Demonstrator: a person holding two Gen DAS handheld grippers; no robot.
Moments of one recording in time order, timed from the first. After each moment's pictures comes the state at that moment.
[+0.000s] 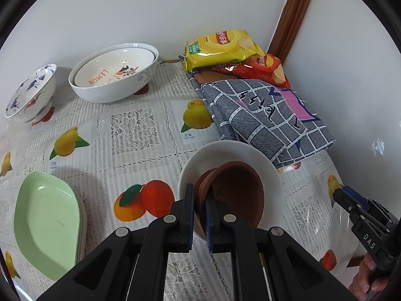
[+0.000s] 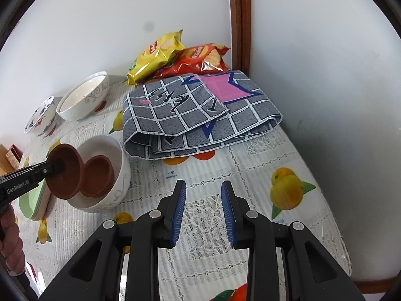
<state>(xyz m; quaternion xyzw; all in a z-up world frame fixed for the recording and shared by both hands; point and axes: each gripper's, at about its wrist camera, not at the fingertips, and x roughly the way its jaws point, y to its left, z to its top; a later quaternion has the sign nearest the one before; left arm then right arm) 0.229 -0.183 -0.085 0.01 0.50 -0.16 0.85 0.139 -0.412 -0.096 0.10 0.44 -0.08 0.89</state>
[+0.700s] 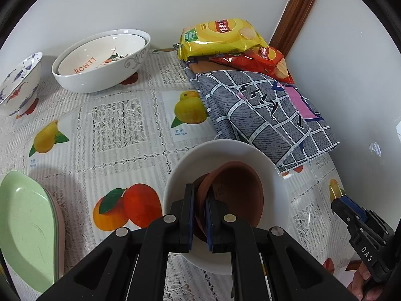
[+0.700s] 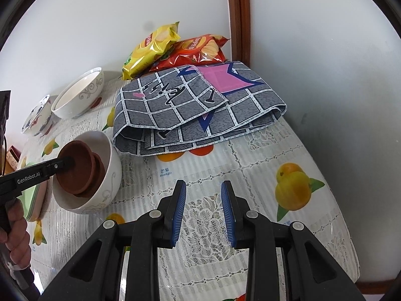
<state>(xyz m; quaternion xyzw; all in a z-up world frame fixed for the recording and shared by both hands) 0.246 -0.194 -0.108 -0.01 0.52 -0.17 0.84 0.145 -0.421 -0.113 0.11 0.45 -0.08 0.88</state>
